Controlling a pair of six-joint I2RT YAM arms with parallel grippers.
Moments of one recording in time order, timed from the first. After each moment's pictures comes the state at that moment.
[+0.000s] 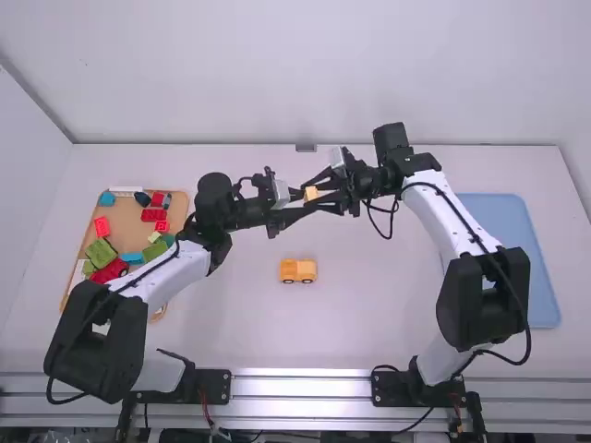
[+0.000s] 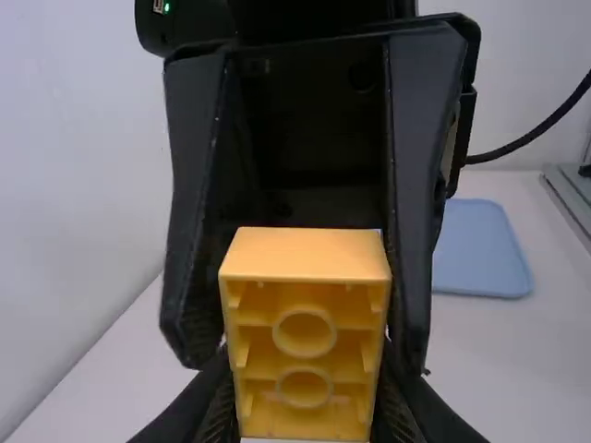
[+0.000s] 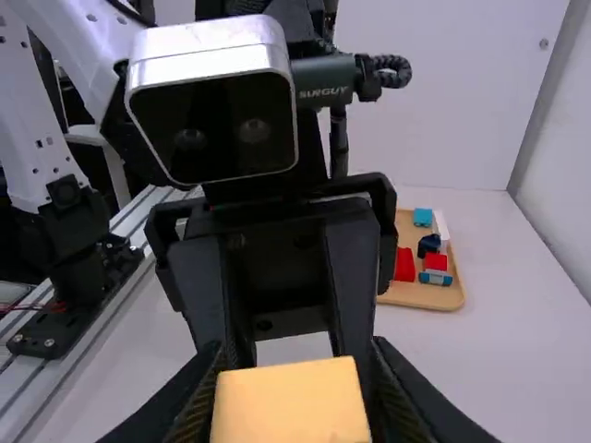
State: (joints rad) left arm -0.29 1.48 0.77 0.62 0.96 0.21; right arm 0.23 1.77 1.45 -0.79 -1.44 -1.13
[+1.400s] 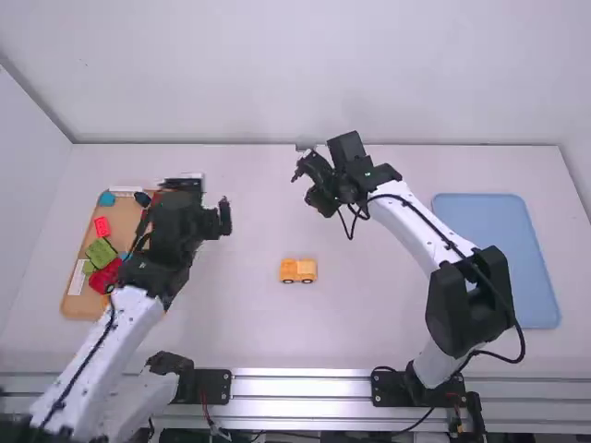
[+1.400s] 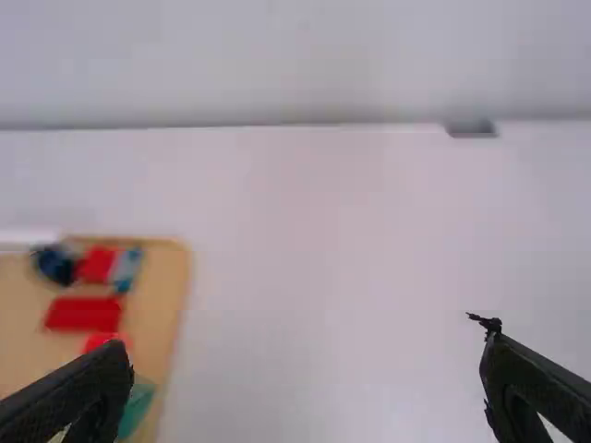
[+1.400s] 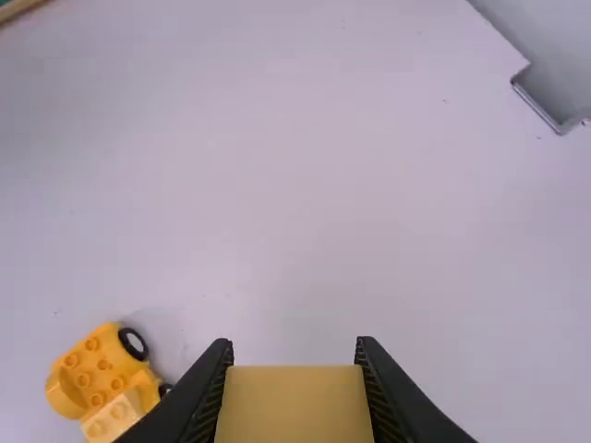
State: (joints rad) left arm -0.19 0.92 0.77 -0.34 -0.31 -0.18; right arm 0.46 1.77 1.42 -0.62 -0.28 -0.44
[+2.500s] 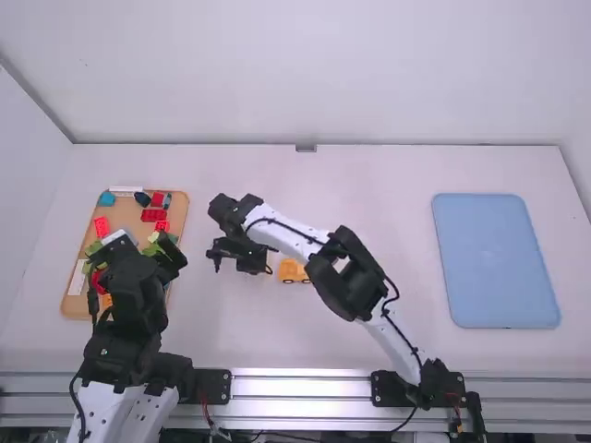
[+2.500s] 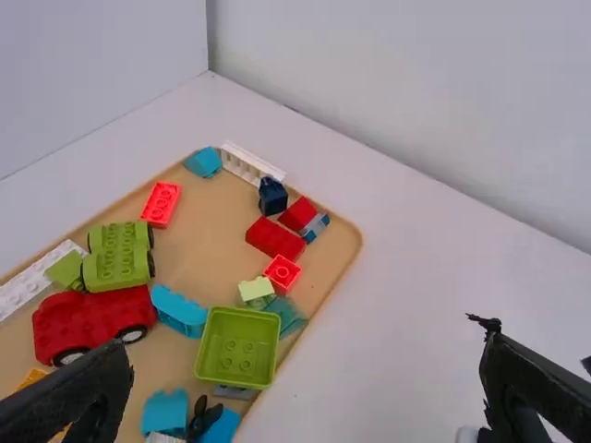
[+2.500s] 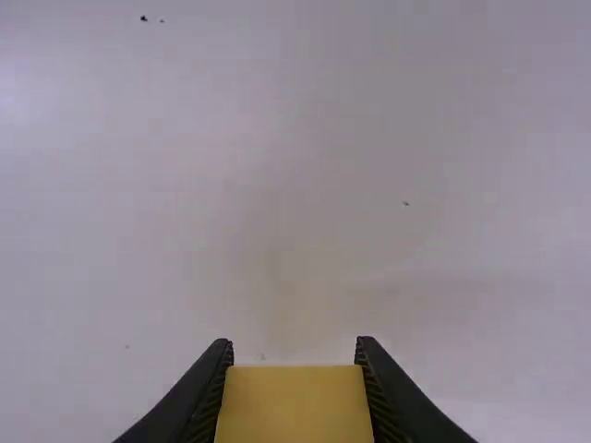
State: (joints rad) left arm -0.11 0.46 0.58 -0.59 -0.55 -0.45; right arm 0.92 2.39 1.97 -1.11 -0.10 -0.71
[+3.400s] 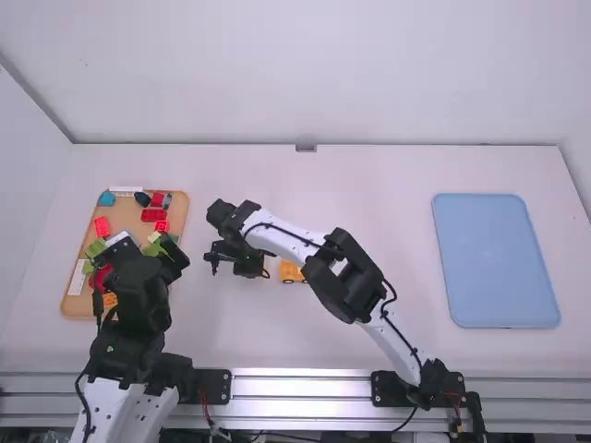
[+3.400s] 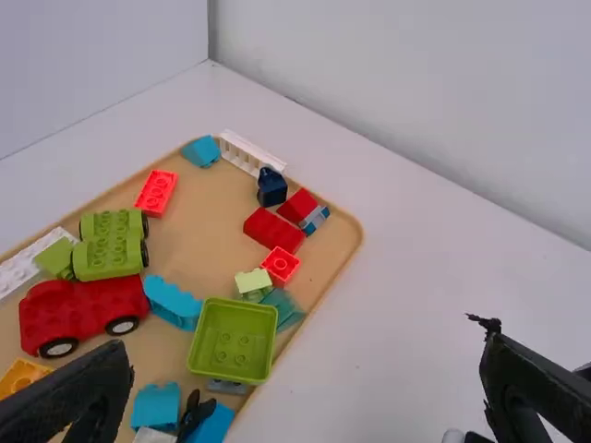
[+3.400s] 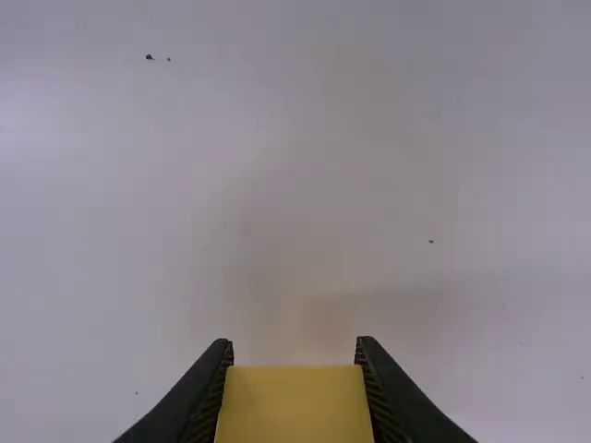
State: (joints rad) left arm -0.10 0.46 0.53 -0.54 -0.55 -0.48; right arm 0.93 2.39 1.92 -1.04 -0.11 -0.66
